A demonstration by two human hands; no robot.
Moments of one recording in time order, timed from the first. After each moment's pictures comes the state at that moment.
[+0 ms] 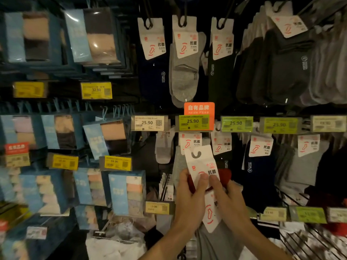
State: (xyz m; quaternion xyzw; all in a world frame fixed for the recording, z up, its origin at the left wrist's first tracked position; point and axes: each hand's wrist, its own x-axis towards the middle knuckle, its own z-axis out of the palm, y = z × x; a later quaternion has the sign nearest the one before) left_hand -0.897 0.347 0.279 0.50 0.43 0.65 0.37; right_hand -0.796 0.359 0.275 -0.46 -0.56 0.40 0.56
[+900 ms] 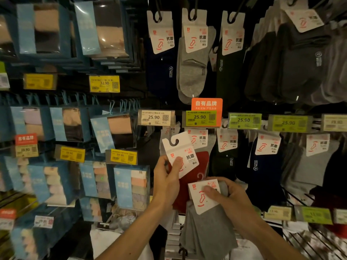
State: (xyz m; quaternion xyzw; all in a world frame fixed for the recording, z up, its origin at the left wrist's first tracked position) left_hand -0.955 0.361 0.298 0.43 0.44 0.71 0.35; right_hand -0.792 0.353 0.280 -0.43 -0.55 0.52 0.49
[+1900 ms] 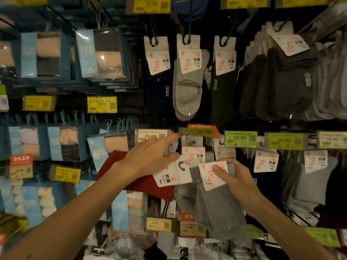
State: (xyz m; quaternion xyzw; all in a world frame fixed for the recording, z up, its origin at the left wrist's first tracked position) left_hand -1.016 0.384 0.420 0.80 0.55 0.20 -0.10; right_hand -0.776 0.411 0.336 -0.40 -0.57 0.45 0.56
